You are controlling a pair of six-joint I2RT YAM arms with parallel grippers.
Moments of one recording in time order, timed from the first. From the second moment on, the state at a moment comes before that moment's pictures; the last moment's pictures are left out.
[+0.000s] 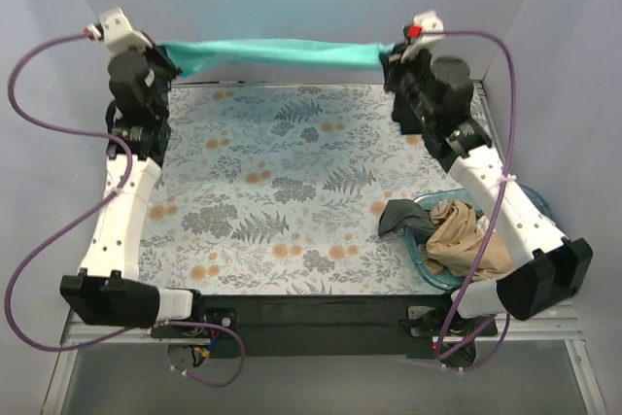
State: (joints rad) left arm -0.07 1.36 1.57 -0.09 -0.31 -0.28; right arm 0.45 1.40 1.49 0.05 0.04 -0.03
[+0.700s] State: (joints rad) left arm -0.06 1.05 0.72 -0.67 -0.29 -1.13; right arm 0.44 1.26 0.62 0.08 -0.13 0.34
